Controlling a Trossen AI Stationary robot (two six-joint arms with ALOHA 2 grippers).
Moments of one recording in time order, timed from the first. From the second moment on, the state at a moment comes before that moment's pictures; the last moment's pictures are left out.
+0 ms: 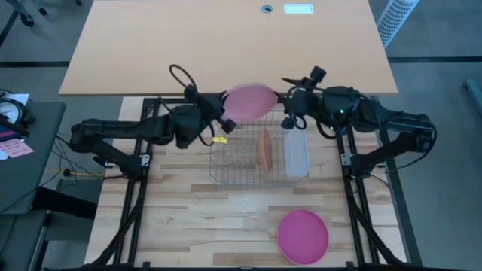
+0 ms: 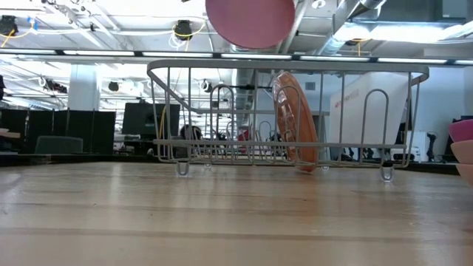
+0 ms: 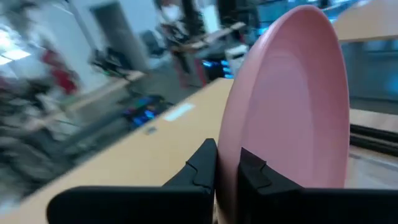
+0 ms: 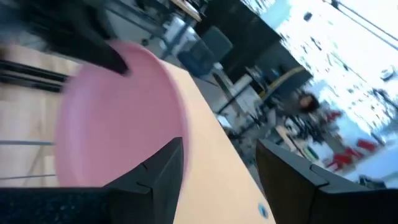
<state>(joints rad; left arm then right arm) 0.01 1.38 1.39 -0.08 -0.97 0.23 0.02 1.30 1.60 -0.47 0.77 -0.58</state>
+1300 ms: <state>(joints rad) -0.11 1.38 1.39 -0.15 -1.13 0.16 -0.23 1.49 1.60 -0.31 0.54 -0.73</state>
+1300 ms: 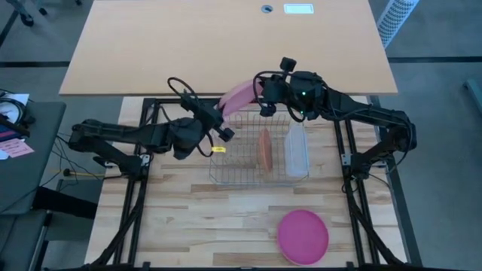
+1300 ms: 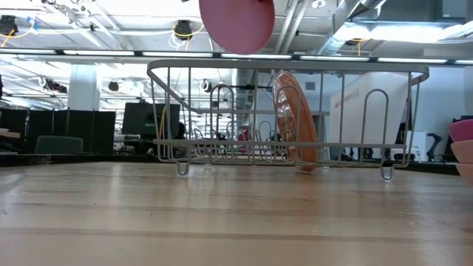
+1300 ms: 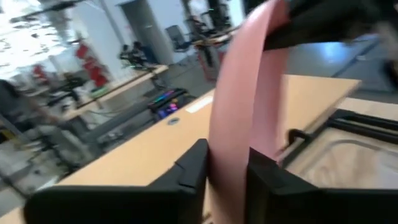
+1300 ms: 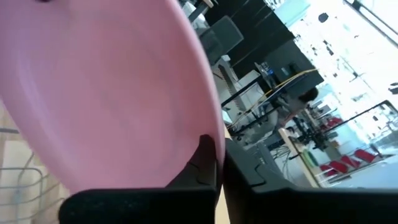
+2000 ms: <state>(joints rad) -0.31 1.15 1.39 -0.75 -1.15 -0.33 -0.13 1.49 1.60 -0.43 0.53 -1.11</state>
